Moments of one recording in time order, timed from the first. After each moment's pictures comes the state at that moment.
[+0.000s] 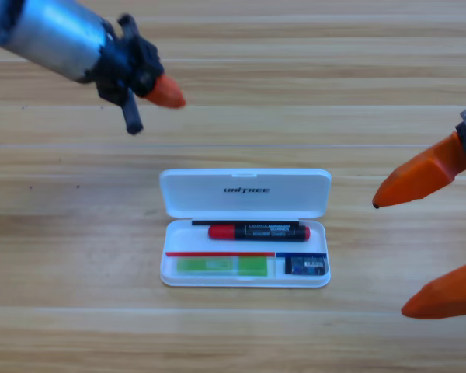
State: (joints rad) arm 0 -0.51 1.78 -1.19 0.22 -0.21 0.70; arm 1 0.85 1.38 -1.12 0.63 0.52 -0.51
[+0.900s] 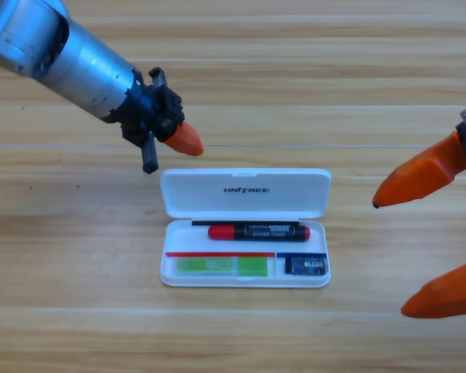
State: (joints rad) arm 0 -0.51 1.92 -1.22 0.26 -0.32 0.75; arm 1 0.85 1.38 -1.12 0.63 0.52 -0.51
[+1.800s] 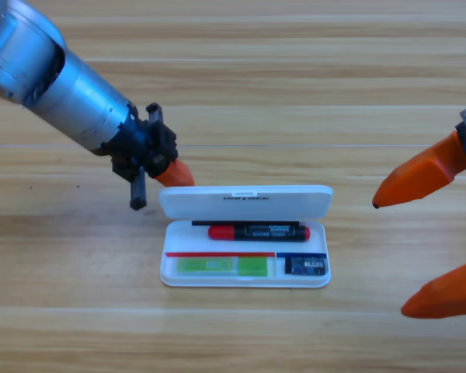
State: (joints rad) arm 0 -0.55 1.89 -1.14 0.31 -0.32 0.76; arm 1 0.85 1.38 -1.12 0.63 0.52 -0.51
